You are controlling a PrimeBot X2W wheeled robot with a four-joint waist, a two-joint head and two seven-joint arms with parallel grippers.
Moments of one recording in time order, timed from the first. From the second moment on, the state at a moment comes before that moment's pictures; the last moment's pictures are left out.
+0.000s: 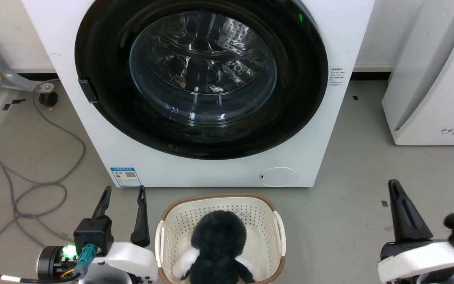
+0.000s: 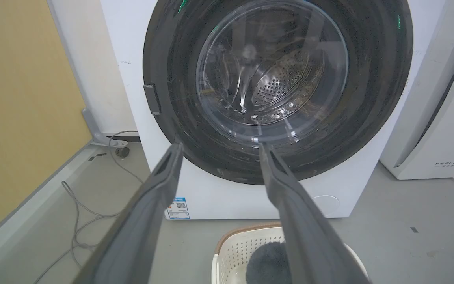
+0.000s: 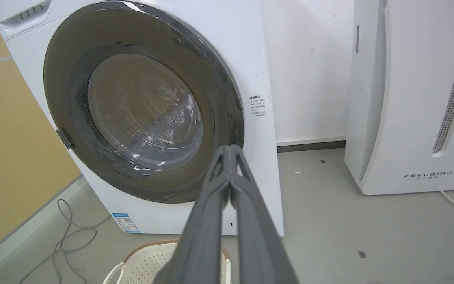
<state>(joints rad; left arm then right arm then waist) -0.01 0.05 -0.03 0.01 -0.03 0.05 -0.07 0.01 -0.05 -0.05 -0.06 0.27 0.13 -0.07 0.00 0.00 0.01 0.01</state>
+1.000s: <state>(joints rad) -0.04 0.05 -0.05 0.00 -0.04 0.08 -0.13 -0.15 -0.06 -0.14 0.04 1.13 0.13 -0.06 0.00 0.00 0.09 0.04</state>
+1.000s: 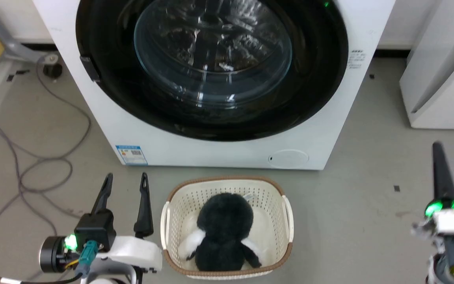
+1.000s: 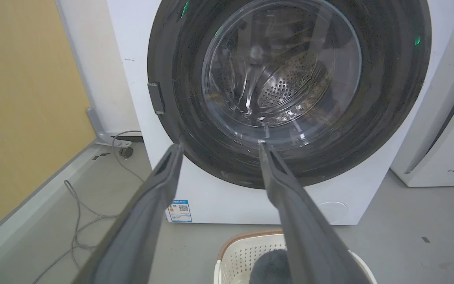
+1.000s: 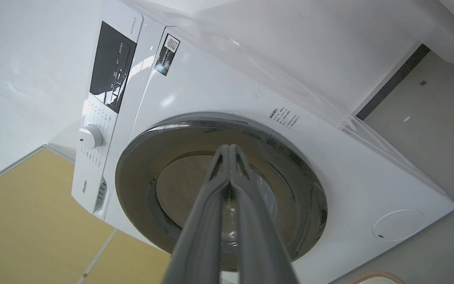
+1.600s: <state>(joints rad) -0.15 0.05 -0.07 -0.02 -0.04 0.09 -0.17 -0.52 -0.23 -0.14 0.24 1.34 0.13 -0.04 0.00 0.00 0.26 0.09</state>
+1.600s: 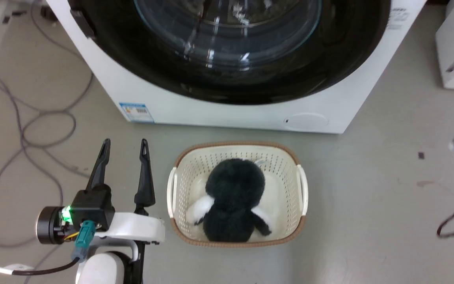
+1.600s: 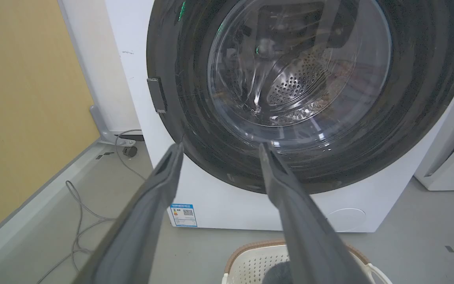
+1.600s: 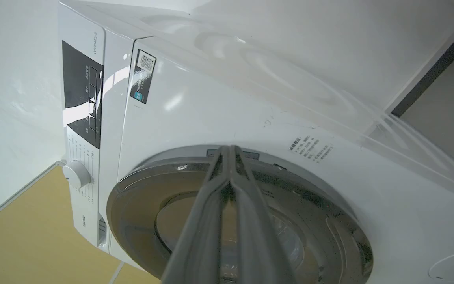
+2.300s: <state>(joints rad) -0.23 0.05 -0.12 -0.03 -0.07 0.12 -0.21 -1.00 -0.38 0.08 0.62 1.49 0.13 0.05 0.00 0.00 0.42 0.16</state>
